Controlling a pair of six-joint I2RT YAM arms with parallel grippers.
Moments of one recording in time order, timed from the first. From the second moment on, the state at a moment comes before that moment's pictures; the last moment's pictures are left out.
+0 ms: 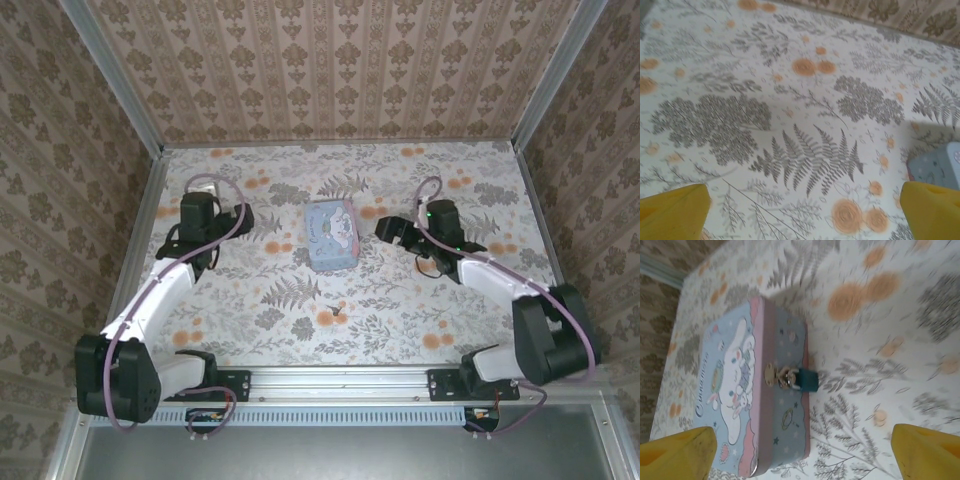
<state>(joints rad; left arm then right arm) -0.22 1.17 0.79 -0.24 -0.06 -0.33 0.25 1.41 0.69 0.06 -0.33 0.63</state>
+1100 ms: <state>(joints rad) -0.27 1.26 0.90 -0.37 0.10 -0.59 0.60 1.59 0.99 -0.06 -0.33 0.71</state>
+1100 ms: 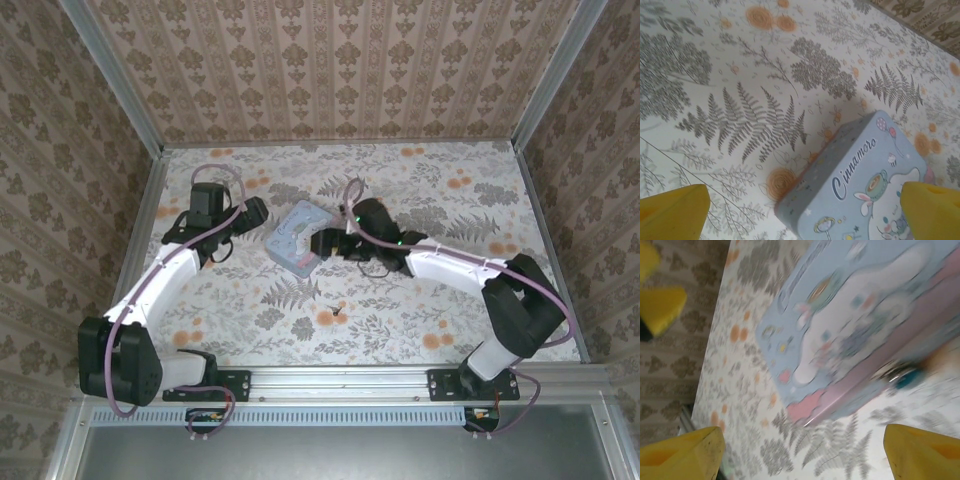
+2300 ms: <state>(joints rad) -0.50 1.69 1.04 -0.26 0.11 -0.73 0.40 1.97 1.25 -0.01 -0.49 0.72</state>
